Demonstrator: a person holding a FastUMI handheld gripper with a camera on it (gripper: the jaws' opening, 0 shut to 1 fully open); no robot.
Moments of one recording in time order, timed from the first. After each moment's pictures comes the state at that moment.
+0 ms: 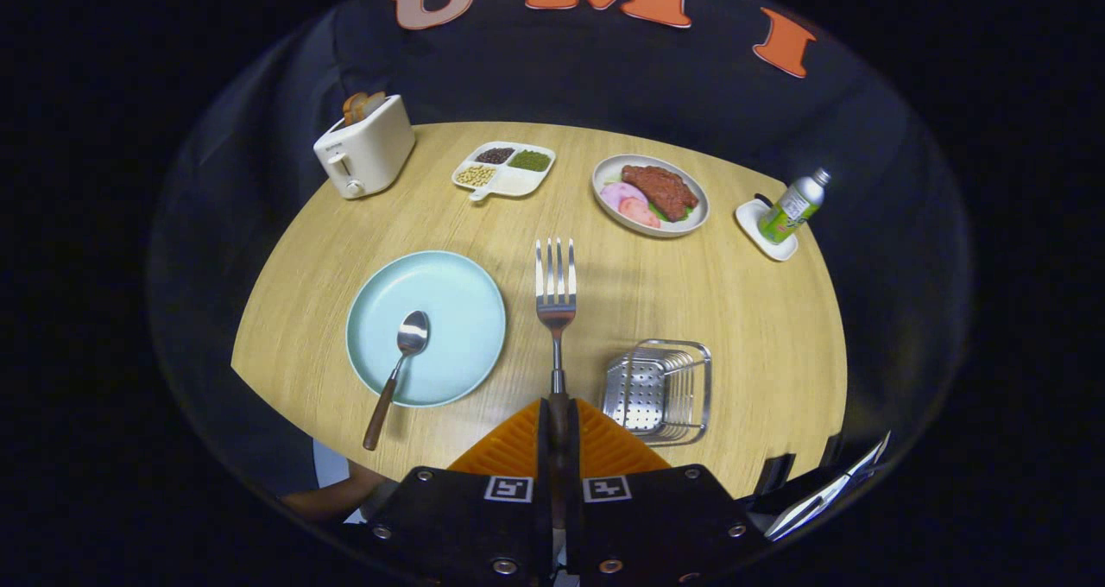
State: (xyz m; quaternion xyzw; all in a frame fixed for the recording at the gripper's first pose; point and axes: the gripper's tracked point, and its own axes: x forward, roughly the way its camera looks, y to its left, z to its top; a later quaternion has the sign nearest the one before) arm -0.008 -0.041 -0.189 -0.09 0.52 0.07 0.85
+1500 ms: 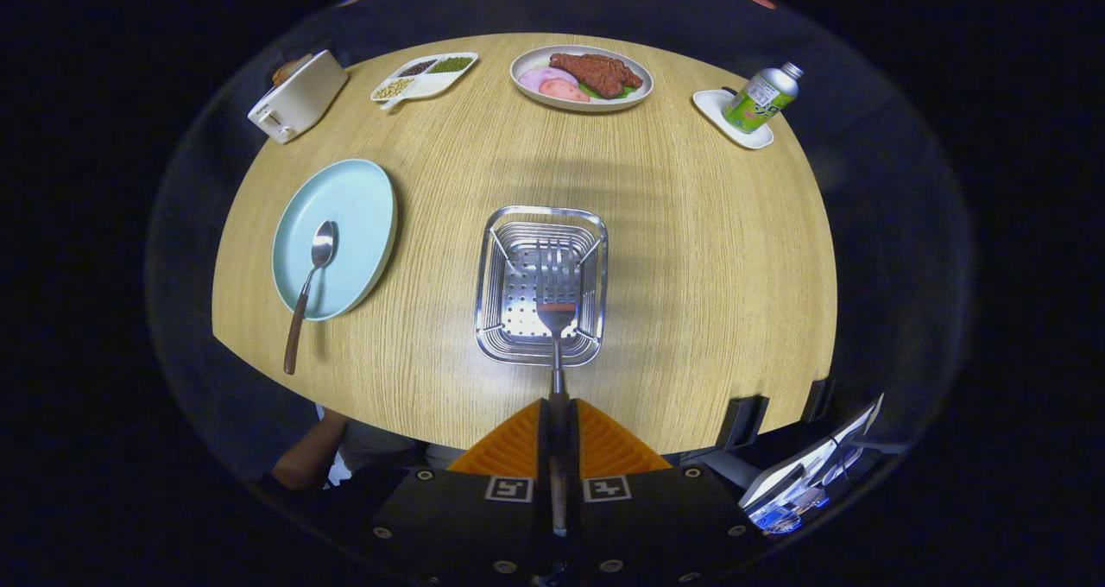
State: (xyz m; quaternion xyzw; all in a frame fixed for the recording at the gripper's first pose) arm -0.047 -0.131 -0.232 -0.11 0.67 0.05 0.73
